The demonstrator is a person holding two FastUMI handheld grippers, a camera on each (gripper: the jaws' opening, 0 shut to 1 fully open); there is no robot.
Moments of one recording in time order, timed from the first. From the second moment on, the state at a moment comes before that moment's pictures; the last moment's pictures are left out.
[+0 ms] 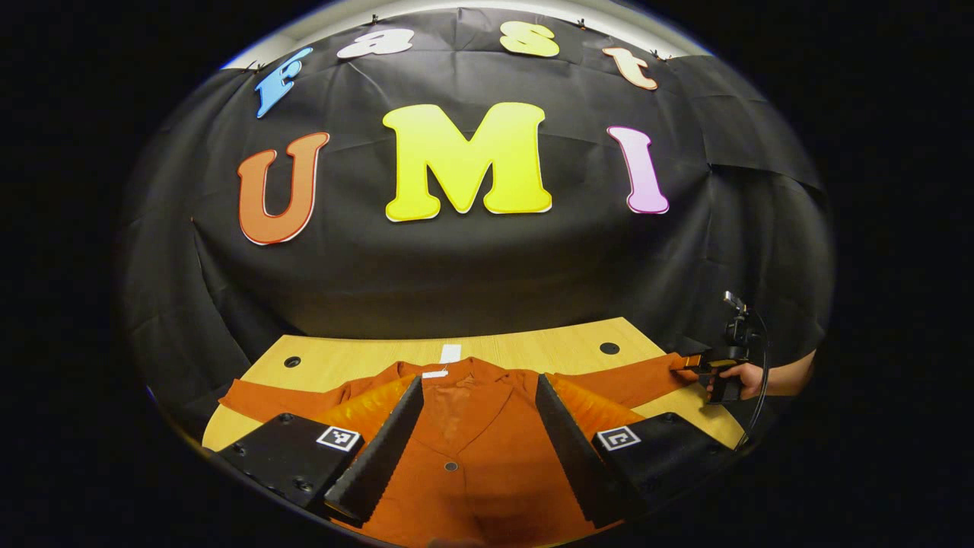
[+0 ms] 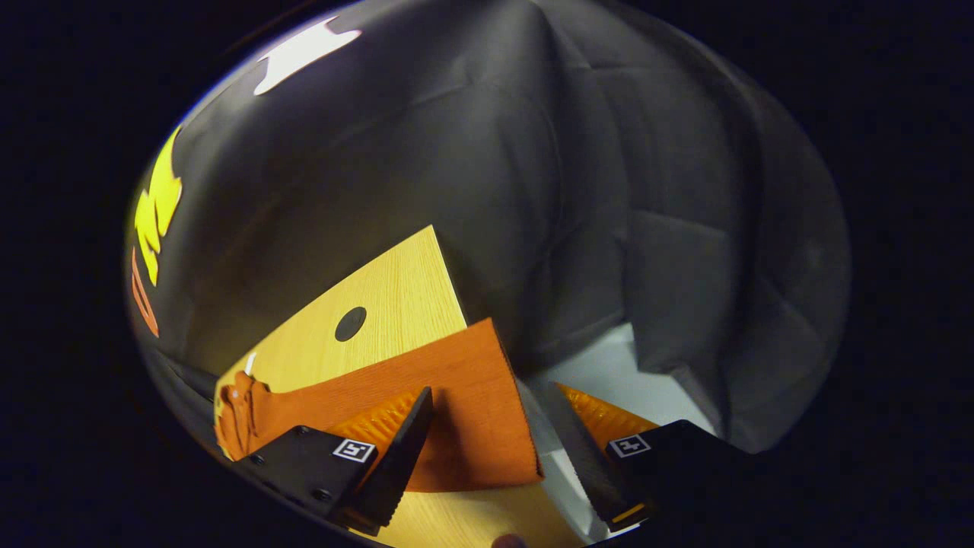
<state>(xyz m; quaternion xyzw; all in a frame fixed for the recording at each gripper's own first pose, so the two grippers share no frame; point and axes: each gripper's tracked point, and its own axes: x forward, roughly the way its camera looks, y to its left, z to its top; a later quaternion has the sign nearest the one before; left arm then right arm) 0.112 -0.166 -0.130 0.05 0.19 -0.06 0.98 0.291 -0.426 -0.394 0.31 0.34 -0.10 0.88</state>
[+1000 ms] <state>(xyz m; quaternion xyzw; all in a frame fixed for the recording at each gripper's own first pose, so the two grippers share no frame) 0.090 -0.110 -0.119 0.03 0.17 -0.03 0.99 0.292 -0.374 -0.273 0.24 0.32 -0.10 0.91</state>
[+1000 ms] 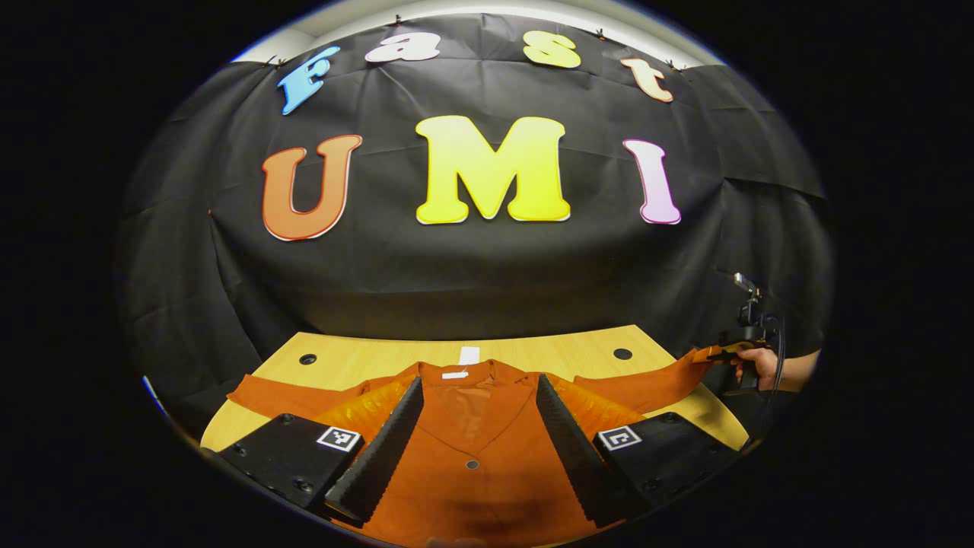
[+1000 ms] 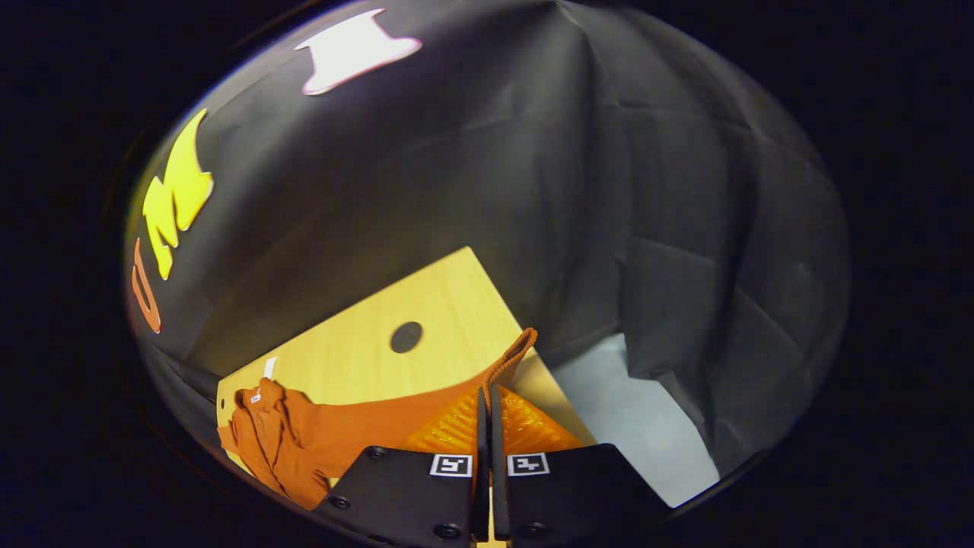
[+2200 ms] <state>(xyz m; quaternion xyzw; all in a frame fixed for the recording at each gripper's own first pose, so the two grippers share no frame) 0.018 0.252 -0.114 -0.05 0.13 0.15 0.98 0.328 0.227 -0.196 0.12 0.34 0.15 0.92</state>
